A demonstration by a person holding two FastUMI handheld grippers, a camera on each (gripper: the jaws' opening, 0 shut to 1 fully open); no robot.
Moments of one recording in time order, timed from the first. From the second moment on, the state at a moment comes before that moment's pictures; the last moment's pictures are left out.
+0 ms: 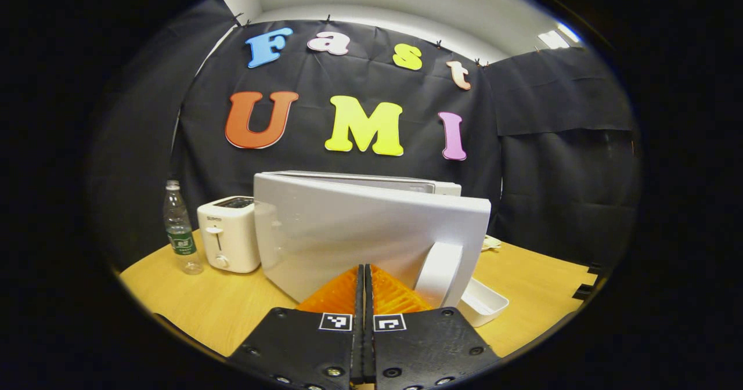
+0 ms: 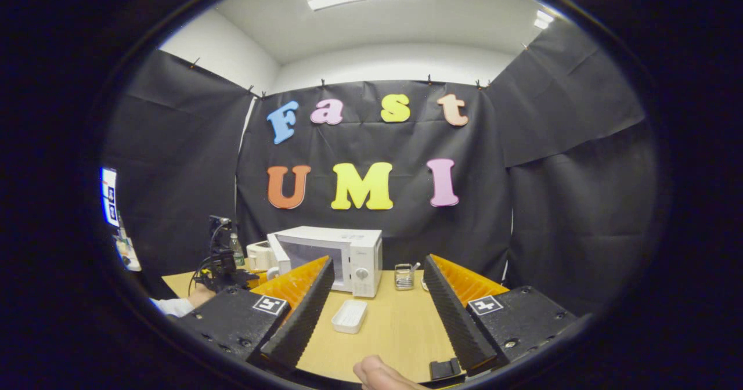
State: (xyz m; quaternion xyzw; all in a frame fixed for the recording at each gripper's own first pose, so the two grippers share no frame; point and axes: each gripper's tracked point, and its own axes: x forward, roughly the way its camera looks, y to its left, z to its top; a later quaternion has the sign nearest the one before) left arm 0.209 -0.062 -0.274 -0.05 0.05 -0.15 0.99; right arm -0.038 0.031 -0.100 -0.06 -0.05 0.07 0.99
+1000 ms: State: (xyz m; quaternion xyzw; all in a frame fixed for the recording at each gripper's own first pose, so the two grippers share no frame) left arm 0.358 -0.141 -0.294 -0.04 0.09 -0.10 0.99; right arm 0.068 -0.036 -0.157 -0.05 0.00 0.06 1.00
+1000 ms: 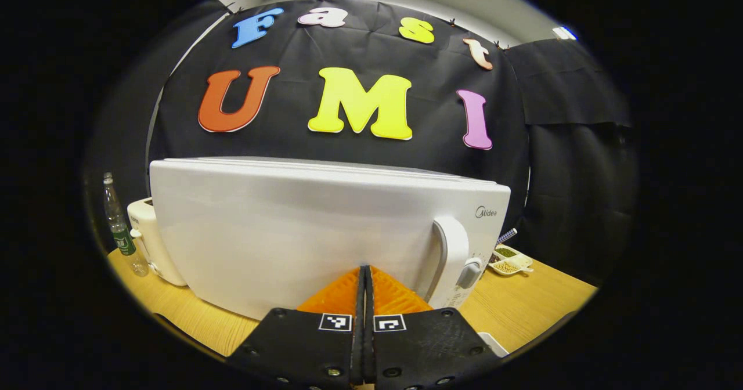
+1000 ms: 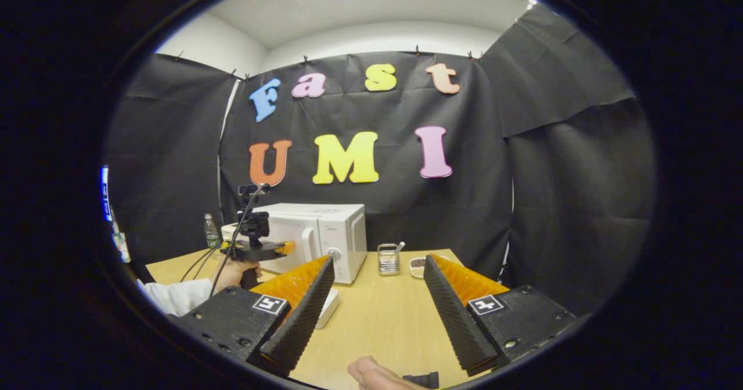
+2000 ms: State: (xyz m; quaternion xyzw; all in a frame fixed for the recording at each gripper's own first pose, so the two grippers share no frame) left arm 0.158 -0.067 -0.171 -0.01 0.06 -0.03 1.00; right arm 0.024 -0.003 -0.125 -0.06 -0.01 0.01 1.00
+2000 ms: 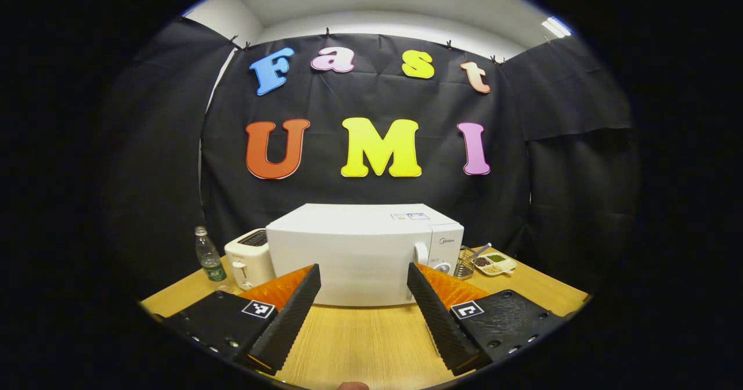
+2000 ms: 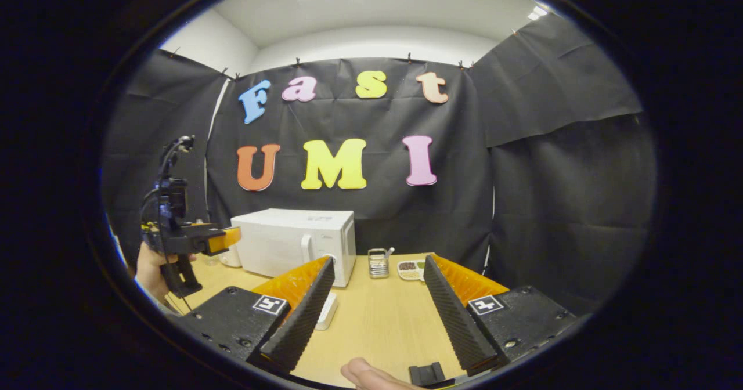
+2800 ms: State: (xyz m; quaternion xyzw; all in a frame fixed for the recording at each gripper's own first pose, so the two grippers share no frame) left arm -0.053 -0.003 -0.086 -0.01 0.01 0.03 1.00; right arm -0.028 0.085 -0.067 -0.07 -0.05 0.03 1.00
